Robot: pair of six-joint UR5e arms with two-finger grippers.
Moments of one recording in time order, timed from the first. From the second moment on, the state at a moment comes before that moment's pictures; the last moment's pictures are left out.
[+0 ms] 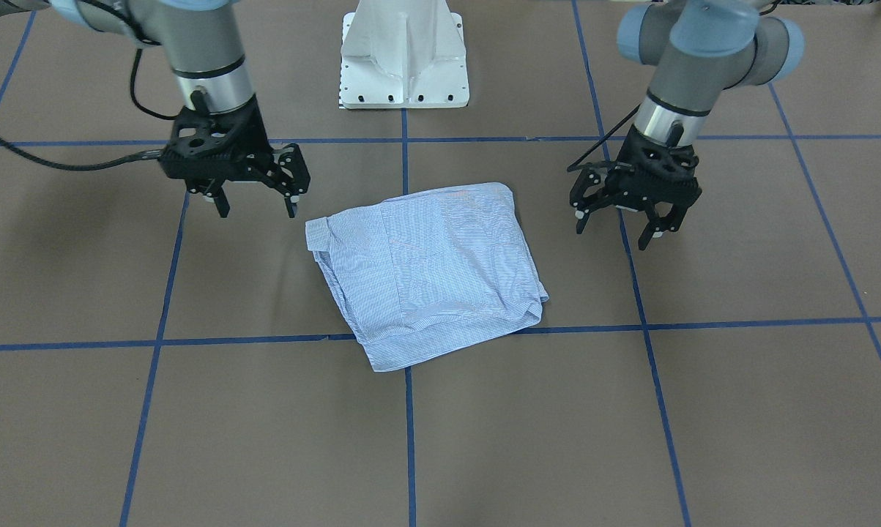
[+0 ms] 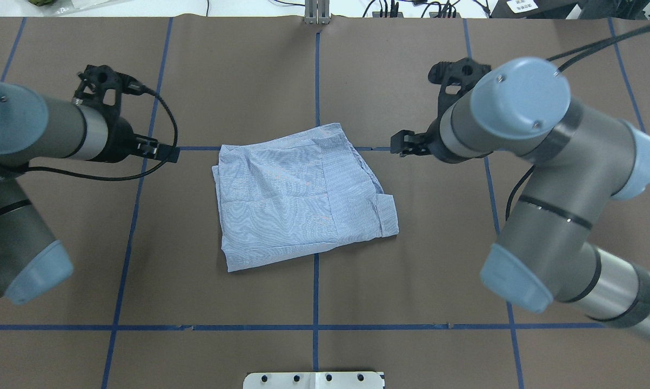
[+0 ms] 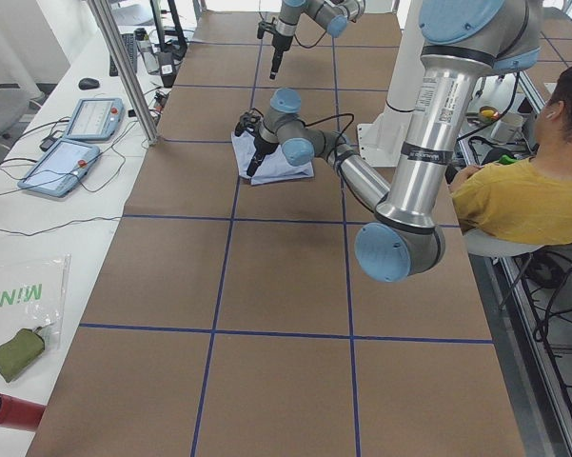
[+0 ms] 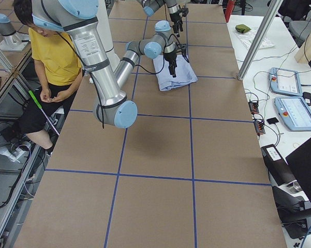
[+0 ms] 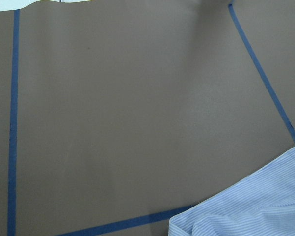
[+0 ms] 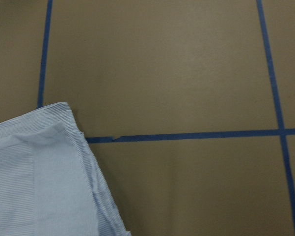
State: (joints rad) left arm -0.76 -1.77 -1.99 -1.93 -1.82 -0.76; right arm 0.73 -1.10 2.01 -1.68 1.83 1.10
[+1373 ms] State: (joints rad) left arm -1.50 -1.29 -2.01 -1.73 -2.25 0.17; right arm 1.66 -1.68 1.75 -1.66 2.35 -0.22
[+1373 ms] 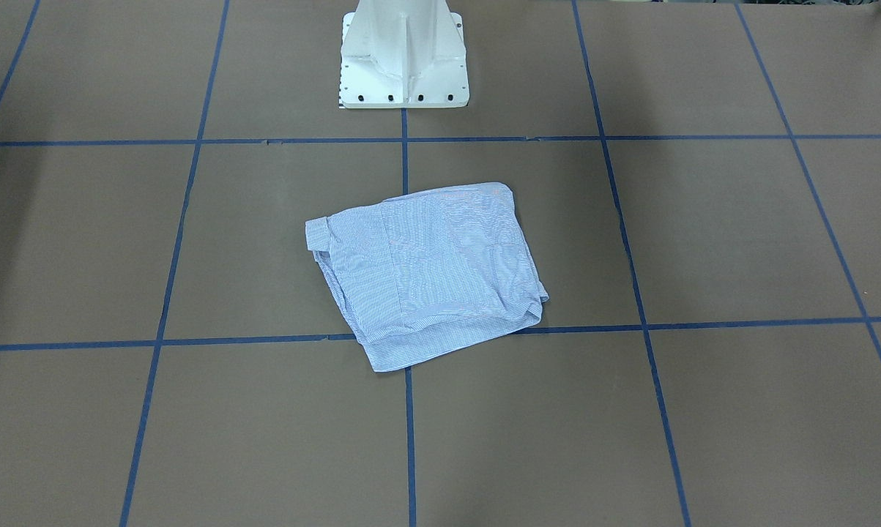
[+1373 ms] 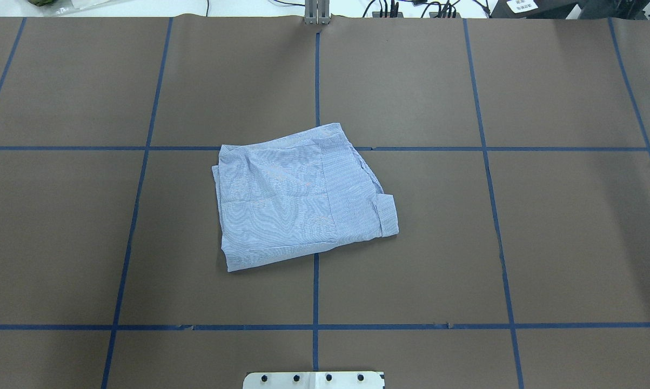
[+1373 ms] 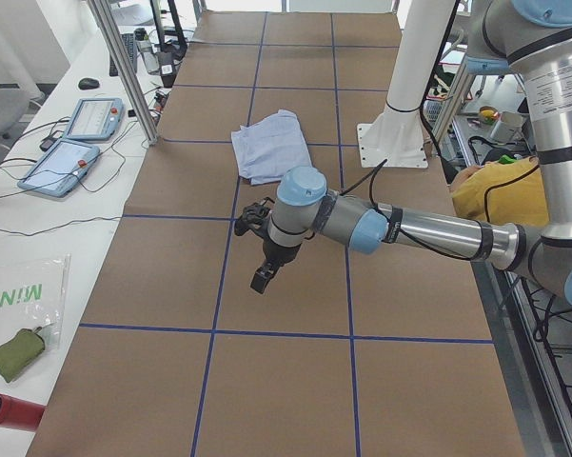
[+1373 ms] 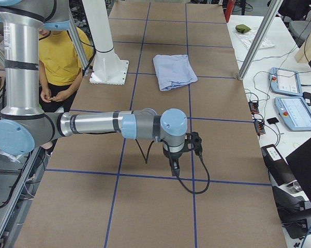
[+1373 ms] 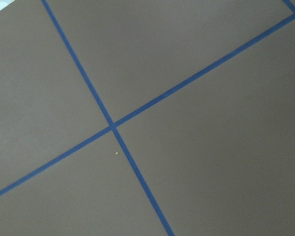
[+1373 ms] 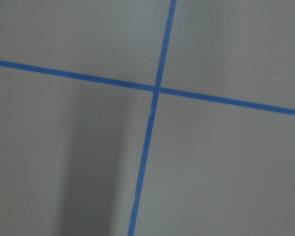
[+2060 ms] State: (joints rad) left arm -1.55 -1.30 -1.96 -1.40 -2.34 0.17; right arm 1.68 -1.76 1.75 -1.65 2.35 -0.21
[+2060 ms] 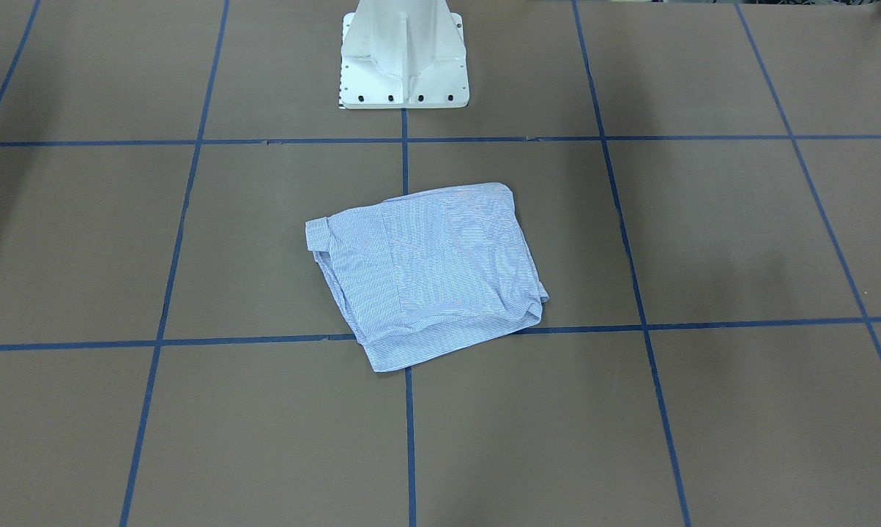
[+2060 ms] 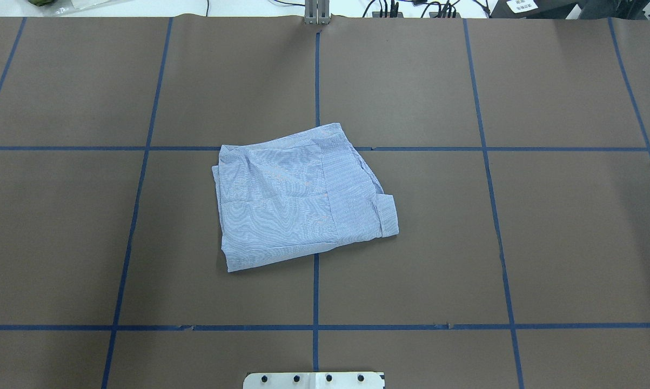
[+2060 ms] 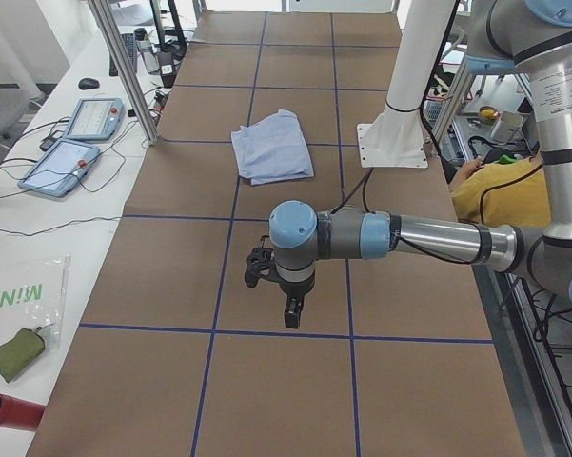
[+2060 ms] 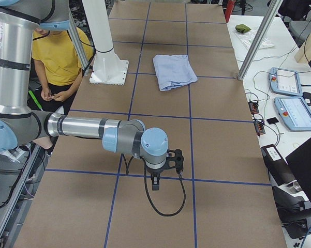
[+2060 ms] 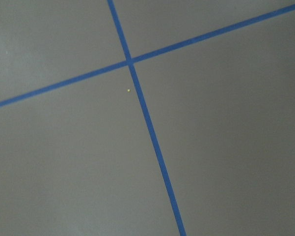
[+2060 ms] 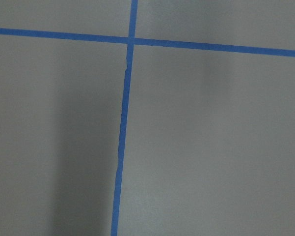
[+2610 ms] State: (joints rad) left arm -1.56 -1.34 -1.96 -1.40 -2.34 0.17; right arm 1.68 -1.77 1.76 -1.65 2.35 -0.21
